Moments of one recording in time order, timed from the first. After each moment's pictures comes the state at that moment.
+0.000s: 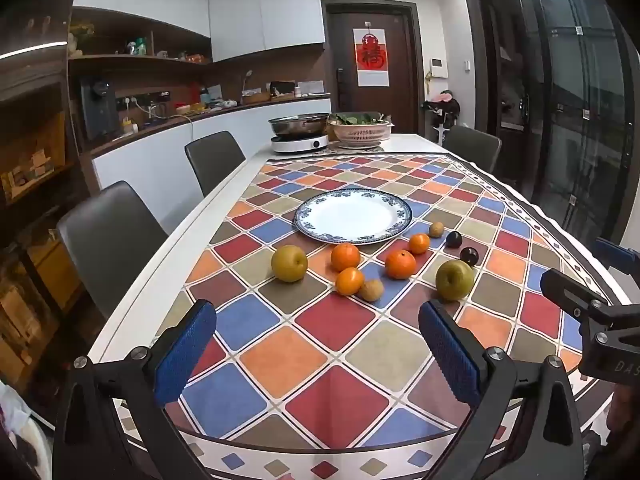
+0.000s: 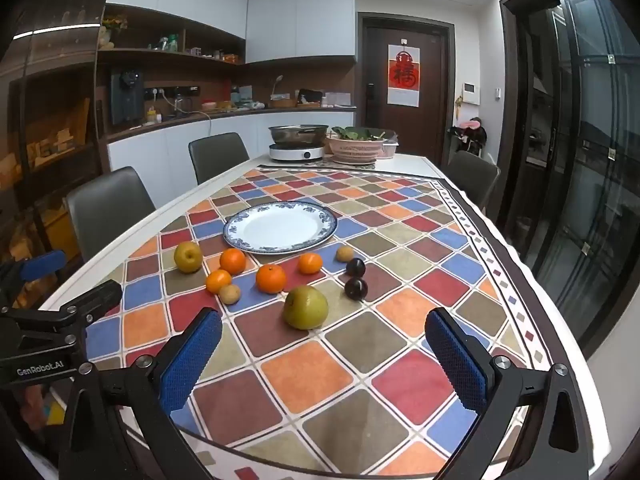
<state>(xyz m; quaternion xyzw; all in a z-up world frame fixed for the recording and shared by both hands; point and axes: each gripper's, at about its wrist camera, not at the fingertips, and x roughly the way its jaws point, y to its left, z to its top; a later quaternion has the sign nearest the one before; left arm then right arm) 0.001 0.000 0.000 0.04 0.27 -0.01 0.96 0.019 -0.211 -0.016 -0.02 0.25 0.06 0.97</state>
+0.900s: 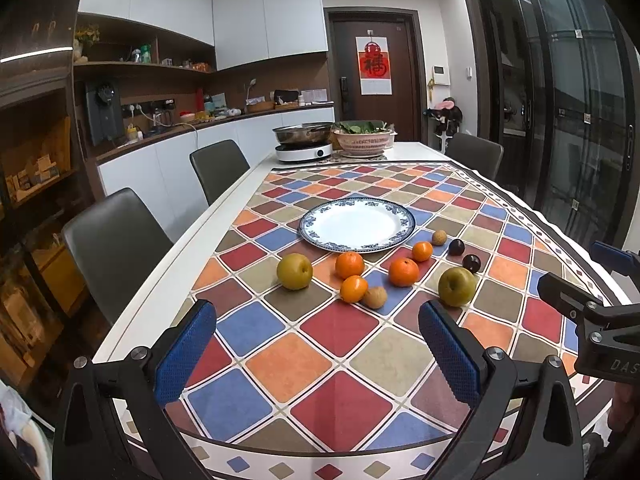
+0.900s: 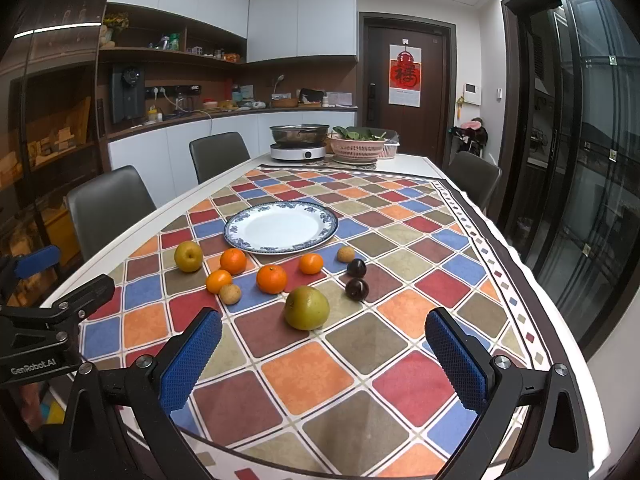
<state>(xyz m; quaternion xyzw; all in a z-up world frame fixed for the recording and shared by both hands) -0.005 0.002 0.008 0.05 0.25 0.00 0.97 0.019 -0.211 -0.015 -0.02 0.25 0.06 0.97</state>
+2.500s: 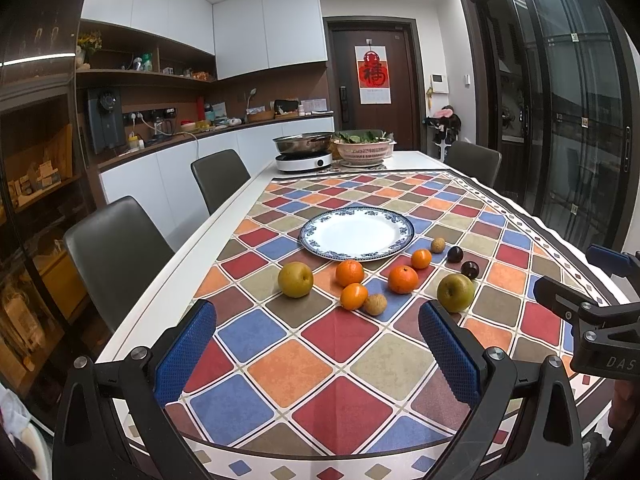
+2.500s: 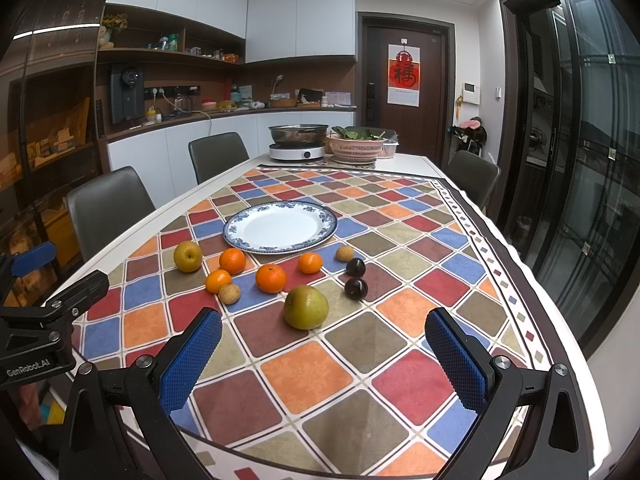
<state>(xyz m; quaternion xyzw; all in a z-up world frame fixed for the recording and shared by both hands) -0.010 0.001 0.010 0.05 0.24 0.00 0.97 0.018 -0.211 -0.015 -0.02 0.25 0.06 0.97</state>
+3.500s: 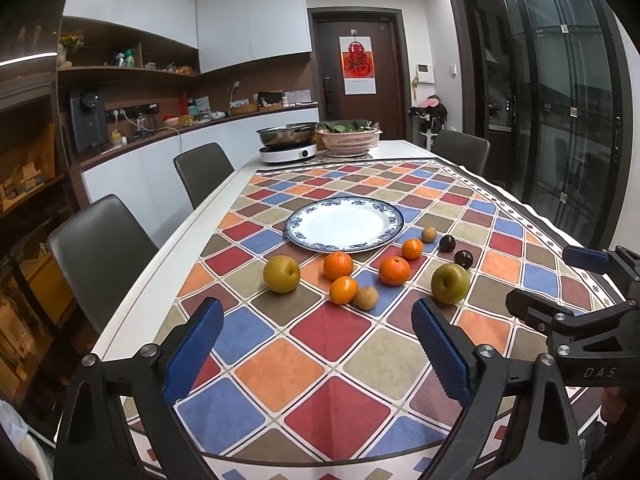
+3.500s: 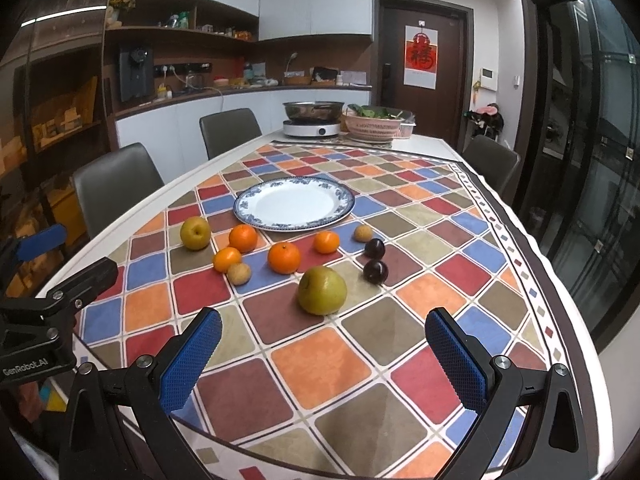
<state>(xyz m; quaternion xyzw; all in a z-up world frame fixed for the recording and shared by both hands) 0.011 -0.002 -0.001 0.06 0.25 -0.04 0.96 0.036 -0.198 -0.030 -0.04 0.29 0.08 0.95</state>
